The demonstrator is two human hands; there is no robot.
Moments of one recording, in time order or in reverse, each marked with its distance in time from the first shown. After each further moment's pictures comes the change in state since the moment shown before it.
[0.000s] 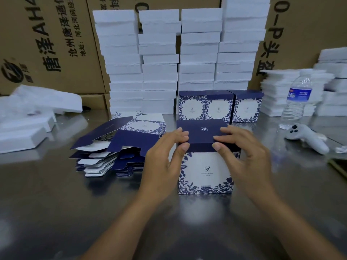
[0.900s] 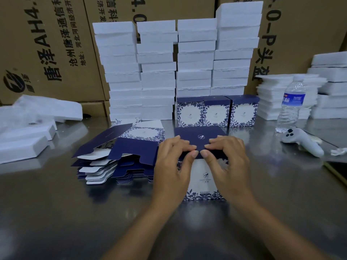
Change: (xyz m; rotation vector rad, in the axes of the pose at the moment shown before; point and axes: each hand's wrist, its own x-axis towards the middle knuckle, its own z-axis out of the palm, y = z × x) left_hand -0.004 0.009 0.019 0.079 0.073 -0.014; right_hand -0.006 0.000 0.020 -0.055 0.068 -0.014
